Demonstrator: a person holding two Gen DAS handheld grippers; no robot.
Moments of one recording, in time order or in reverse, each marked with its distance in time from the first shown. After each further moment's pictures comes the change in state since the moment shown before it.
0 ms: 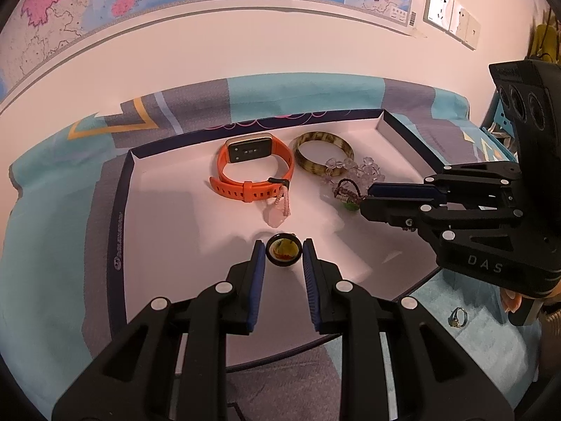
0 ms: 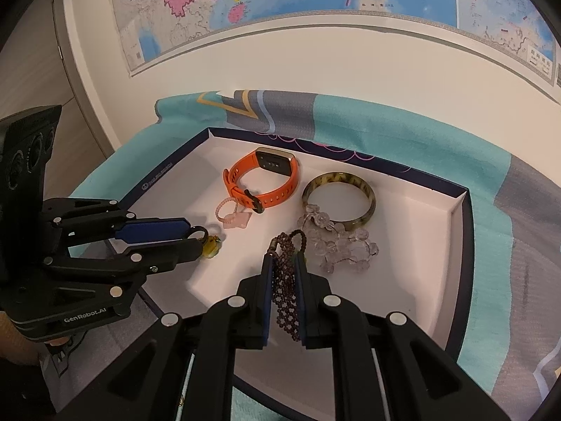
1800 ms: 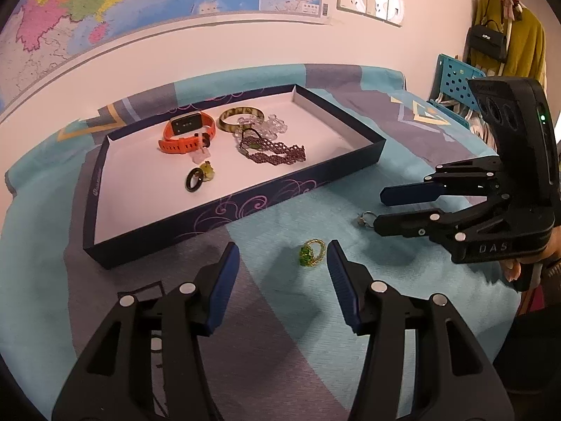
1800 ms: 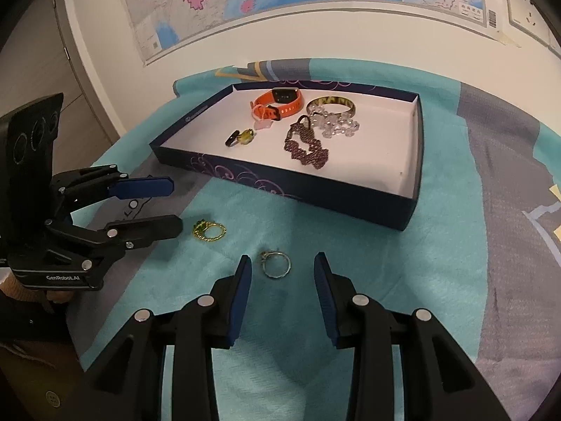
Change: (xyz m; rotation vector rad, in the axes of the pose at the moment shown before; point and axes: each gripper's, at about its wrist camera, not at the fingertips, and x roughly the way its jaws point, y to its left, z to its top) left arm -0.063 -0.054 -0.077 0.132 -0.043 -0.107; right arm -0.071 0.018 -0.109 0.051 0.030 0.009
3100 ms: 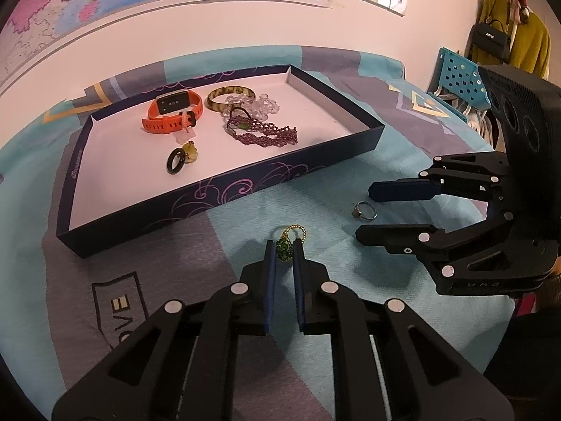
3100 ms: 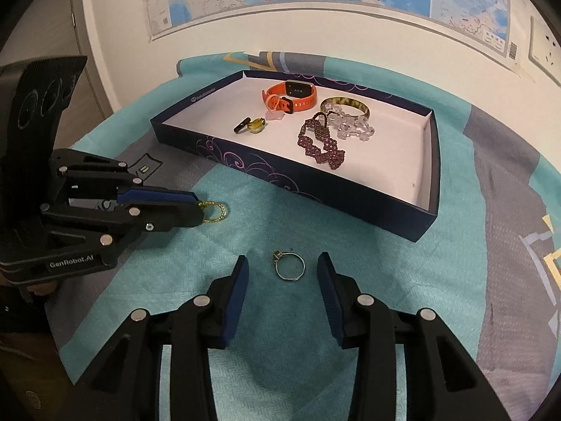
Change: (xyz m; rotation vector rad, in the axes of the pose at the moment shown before) left arm 0.015 -0.004 0.000 -0.036 0.064 -0.036; right arm 0.009 0.022 0.003 -0.107 0.024 -0.081
